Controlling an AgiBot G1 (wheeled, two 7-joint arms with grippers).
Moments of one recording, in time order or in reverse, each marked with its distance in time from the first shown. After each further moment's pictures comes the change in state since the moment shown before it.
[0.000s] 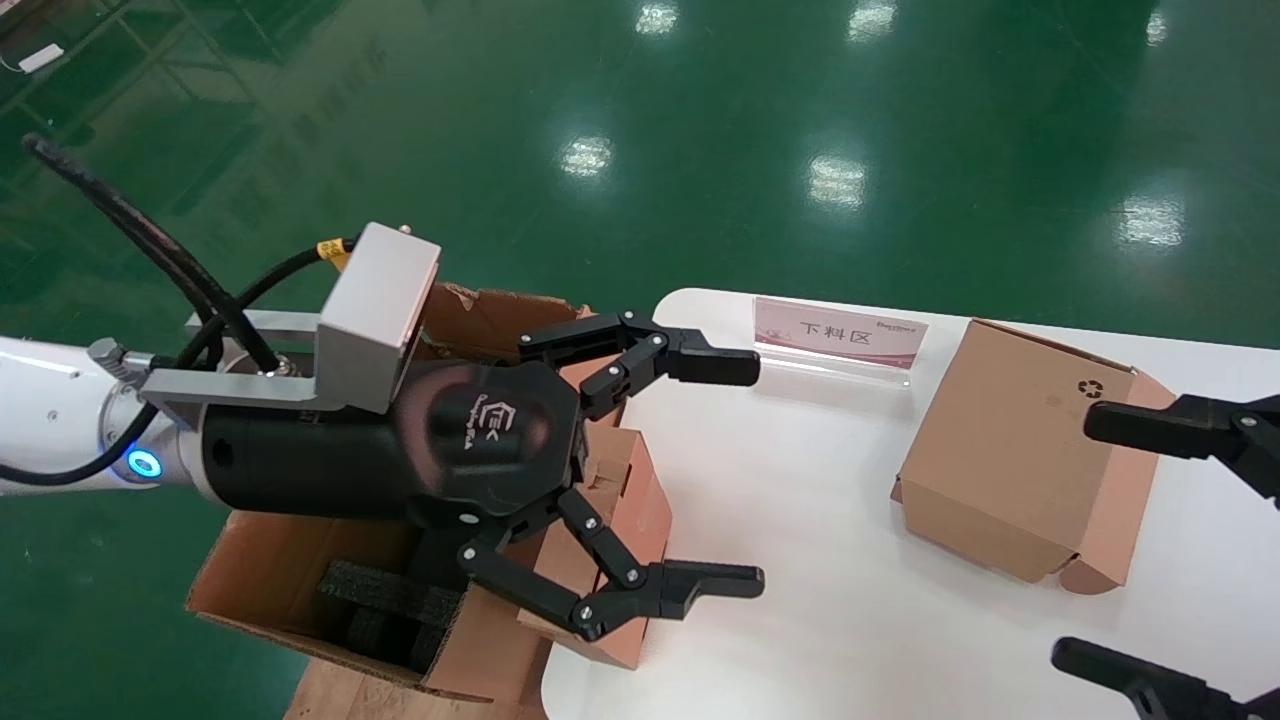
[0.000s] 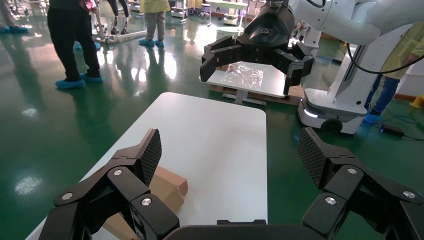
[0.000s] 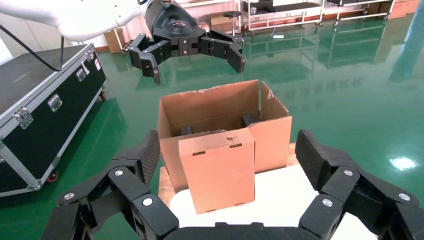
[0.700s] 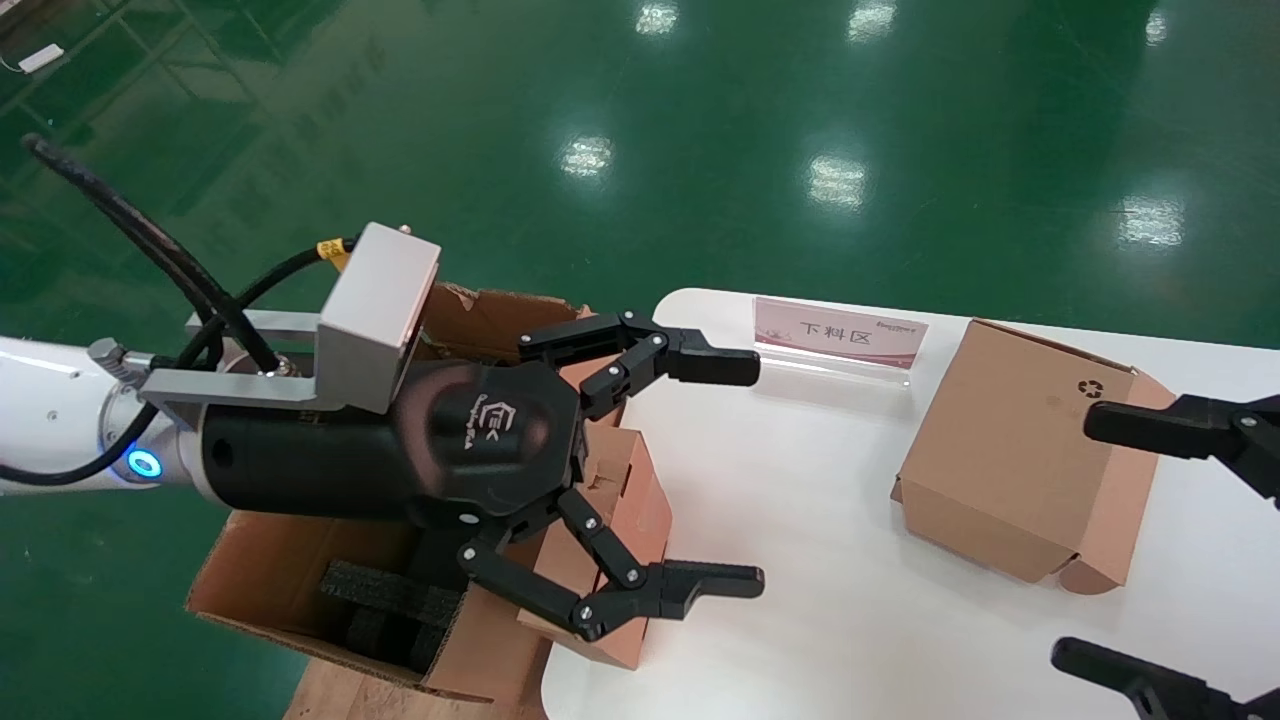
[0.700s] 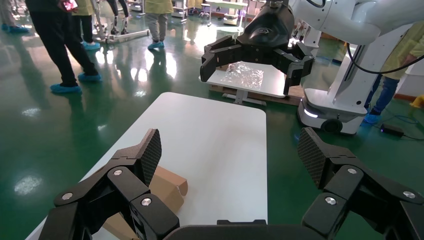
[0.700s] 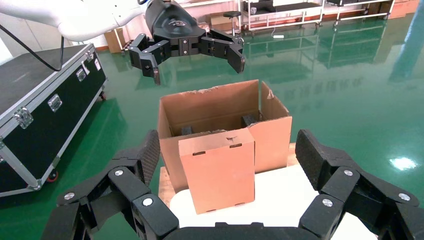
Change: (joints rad) left arm 0.000 0.000 0.000 0.000 0.000 0.000 0.000; right arm 0.000 0.000 0.000 0.000 0.000 0.000 0.000
